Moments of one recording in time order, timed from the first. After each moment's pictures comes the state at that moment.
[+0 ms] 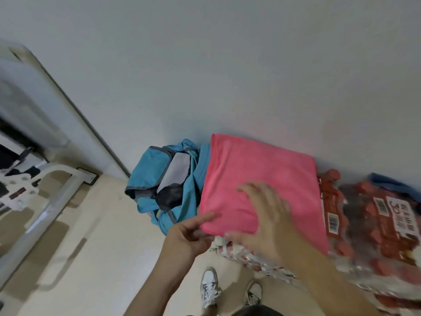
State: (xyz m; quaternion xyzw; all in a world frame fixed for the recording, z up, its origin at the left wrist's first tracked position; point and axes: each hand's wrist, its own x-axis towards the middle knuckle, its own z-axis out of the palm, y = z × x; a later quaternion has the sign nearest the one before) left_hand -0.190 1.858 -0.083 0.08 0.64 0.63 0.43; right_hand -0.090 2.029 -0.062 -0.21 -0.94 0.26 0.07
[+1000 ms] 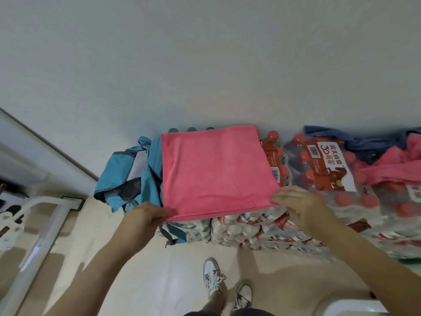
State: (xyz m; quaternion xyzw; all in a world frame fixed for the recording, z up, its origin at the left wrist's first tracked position) left_hand -0.199 1.847 -0.097 0.55 0.80 0.20 0.13; right_hand 0.098 2.112 -0.118 -0.16 -0.96 0.16 0.17
